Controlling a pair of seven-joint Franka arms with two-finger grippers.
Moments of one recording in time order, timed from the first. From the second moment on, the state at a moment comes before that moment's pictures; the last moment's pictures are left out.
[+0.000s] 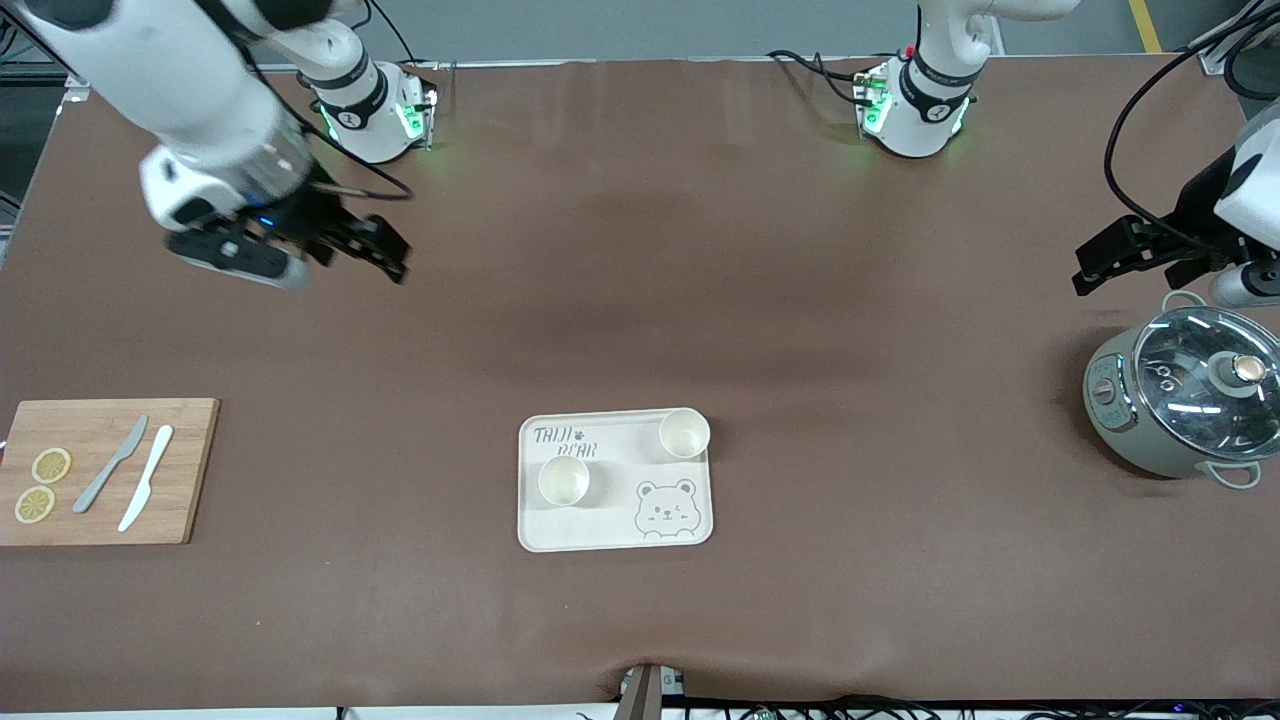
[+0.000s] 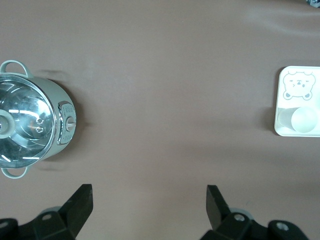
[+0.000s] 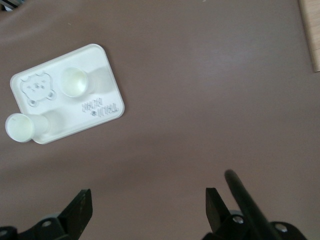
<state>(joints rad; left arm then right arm) -0.23 0.07 0.15 -1.44 -0.03 1.56 -0.16 0.28 -0.14 0.02 -1.83 0.06 1.74 0.54</state>
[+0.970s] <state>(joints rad) -0.23 0.07 0.15 -1.44 -0.03 1.56 -0.16 0.01 -0.38 -0.10 -1.87 -0.04 1.58 -0.03</state>
